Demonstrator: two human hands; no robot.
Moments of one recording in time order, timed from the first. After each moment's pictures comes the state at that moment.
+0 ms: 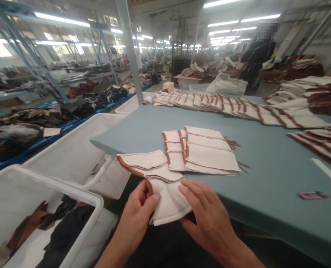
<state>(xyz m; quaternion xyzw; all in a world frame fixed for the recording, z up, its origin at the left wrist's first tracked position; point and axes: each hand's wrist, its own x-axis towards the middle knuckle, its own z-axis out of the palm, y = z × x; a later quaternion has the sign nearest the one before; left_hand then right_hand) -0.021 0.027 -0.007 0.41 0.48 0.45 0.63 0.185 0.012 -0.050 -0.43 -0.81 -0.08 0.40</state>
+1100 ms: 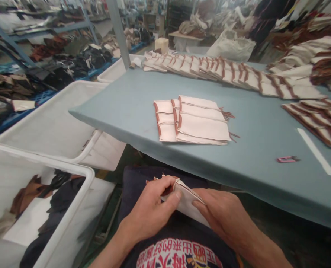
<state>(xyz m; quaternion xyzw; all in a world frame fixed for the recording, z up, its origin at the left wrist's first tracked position) 0.010 -0.004 -0.025 0.69 0.42 0.25 0.53 0.229 -0.055 -0.040 -0.53 -0.78 0.24 0.22</state>
